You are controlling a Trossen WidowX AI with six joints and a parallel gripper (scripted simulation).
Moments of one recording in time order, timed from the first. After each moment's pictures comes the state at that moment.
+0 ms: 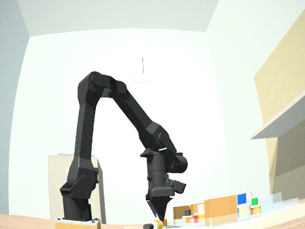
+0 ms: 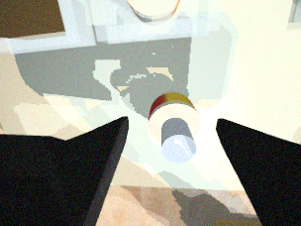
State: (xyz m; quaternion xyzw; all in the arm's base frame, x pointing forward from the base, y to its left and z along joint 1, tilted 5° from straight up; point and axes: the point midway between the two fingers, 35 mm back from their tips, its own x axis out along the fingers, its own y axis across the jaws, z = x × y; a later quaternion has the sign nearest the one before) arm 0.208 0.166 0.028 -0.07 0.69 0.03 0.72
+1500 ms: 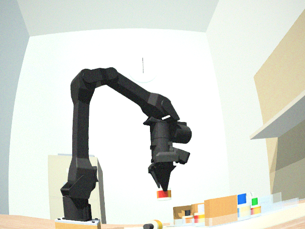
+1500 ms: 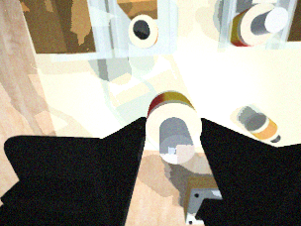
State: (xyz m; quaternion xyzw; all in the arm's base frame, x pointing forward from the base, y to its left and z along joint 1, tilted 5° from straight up) arm 0.221 0.157 0.121 -0.08 0.69 0.04 0.72
